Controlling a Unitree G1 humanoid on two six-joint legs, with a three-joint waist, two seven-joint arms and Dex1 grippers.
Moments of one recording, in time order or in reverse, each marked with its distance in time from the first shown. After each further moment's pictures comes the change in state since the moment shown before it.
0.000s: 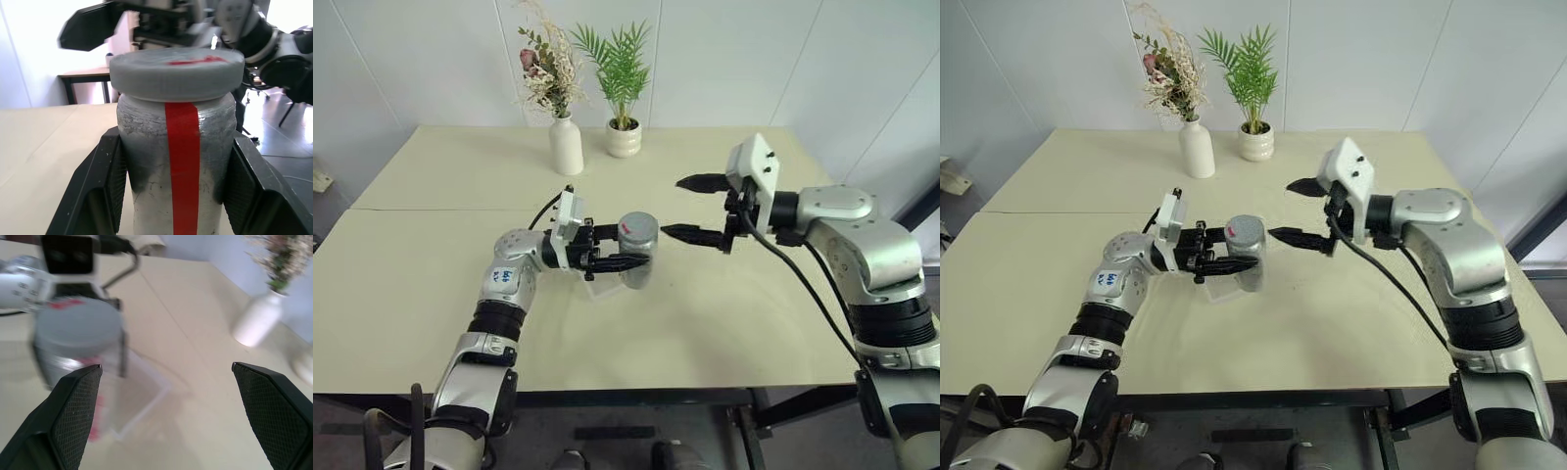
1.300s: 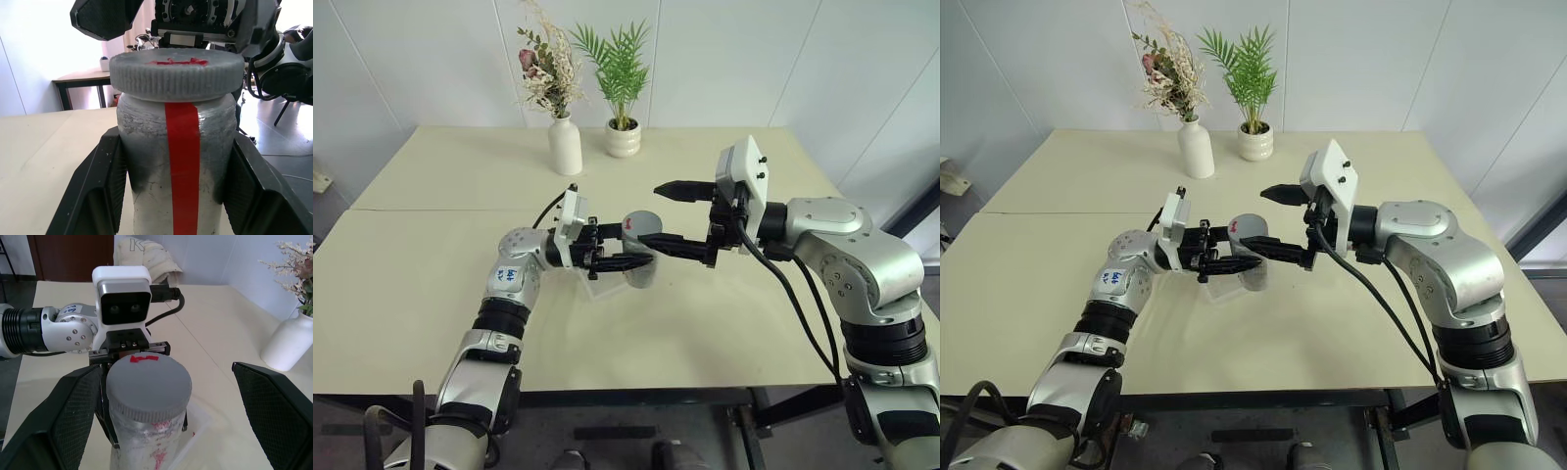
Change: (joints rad) left arm -0.019 -0.017 -0.004 0.039 0.000 -0.024 -0.007; right arm 0.037 0.084 -0.024 -0.217 0.157 0.157 -0.095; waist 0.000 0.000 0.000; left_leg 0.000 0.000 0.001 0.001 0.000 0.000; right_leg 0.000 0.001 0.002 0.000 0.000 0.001
